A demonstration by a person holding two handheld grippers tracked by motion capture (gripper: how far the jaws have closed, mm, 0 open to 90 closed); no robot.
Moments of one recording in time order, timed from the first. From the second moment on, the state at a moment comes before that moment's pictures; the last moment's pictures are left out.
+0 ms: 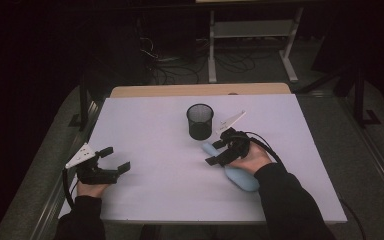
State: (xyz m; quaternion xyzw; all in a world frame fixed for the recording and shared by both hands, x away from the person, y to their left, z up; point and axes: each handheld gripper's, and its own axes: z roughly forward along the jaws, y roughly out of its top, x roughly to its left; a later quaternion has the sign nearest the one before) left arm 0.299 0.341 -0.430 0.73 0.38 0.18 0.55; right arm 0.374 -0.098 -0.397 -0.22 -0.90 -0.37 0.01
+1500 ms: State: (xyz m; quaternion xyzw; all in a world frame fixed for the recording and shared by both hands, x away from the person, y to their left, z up) left arm 0.299 0.339 -0.431 0.73 0.37 0.18 0.55; right arm 0.382 -0.076 -0.421 -0.22 -0.94 -0.27 -0.03
